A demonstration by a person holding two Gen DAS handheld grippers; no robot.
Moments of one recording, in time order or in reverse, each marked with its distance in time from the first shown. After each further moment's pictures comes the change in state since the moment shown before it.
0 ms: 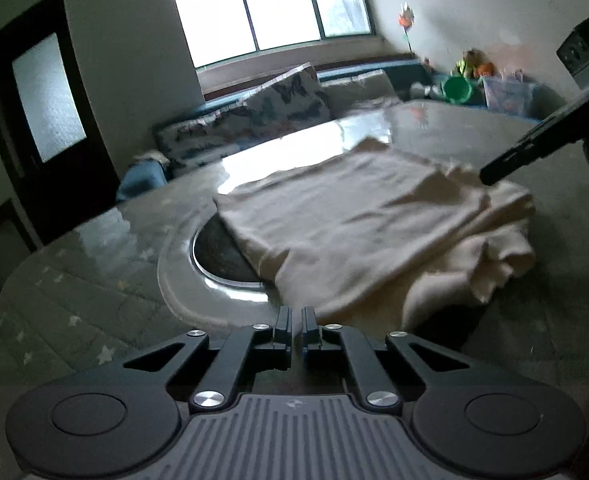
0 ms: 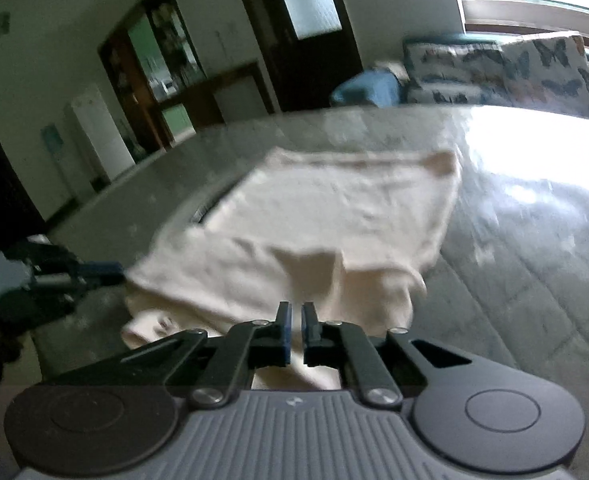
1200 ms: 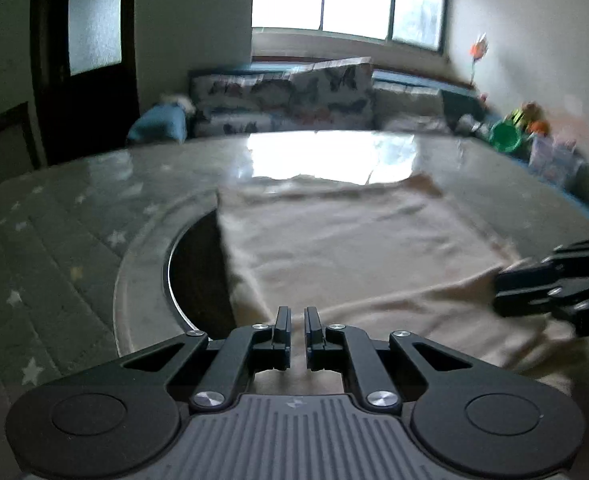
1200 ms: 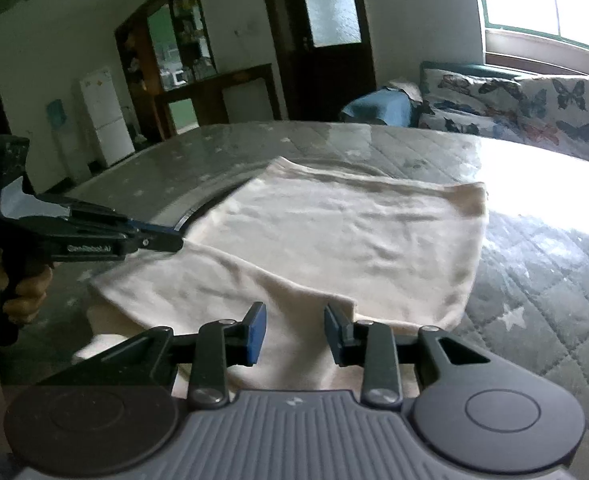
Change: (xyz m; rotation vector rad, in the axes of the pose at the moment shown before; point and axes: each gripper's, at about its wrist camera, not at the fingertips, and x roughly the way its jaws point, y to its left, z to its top) left arm 0.086 0.030 0.049 -0.319 0.084 -0.002; right arm 0.045 0.008 0.017 -0.130 -0.041 -0.040
